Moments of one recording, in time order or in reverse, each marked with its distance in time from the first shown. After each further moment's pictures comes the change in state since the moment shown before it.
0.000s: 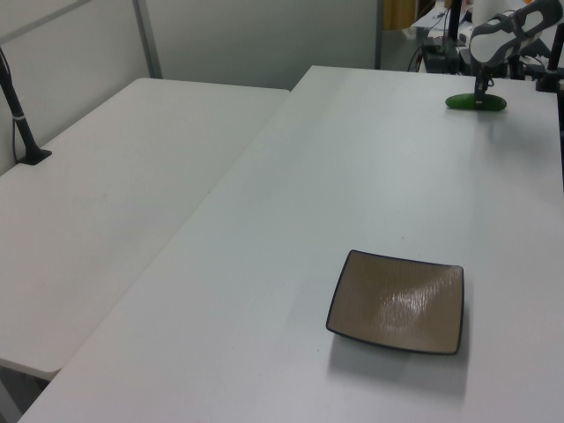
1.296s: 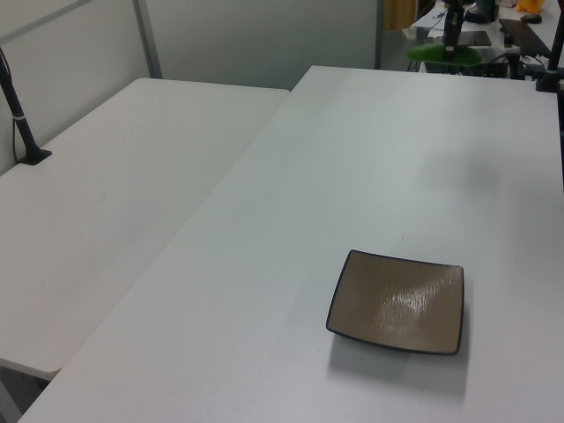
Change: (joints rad) arm 0.429 -0.482 0.013 0.011 0.183 -0.595 0.171
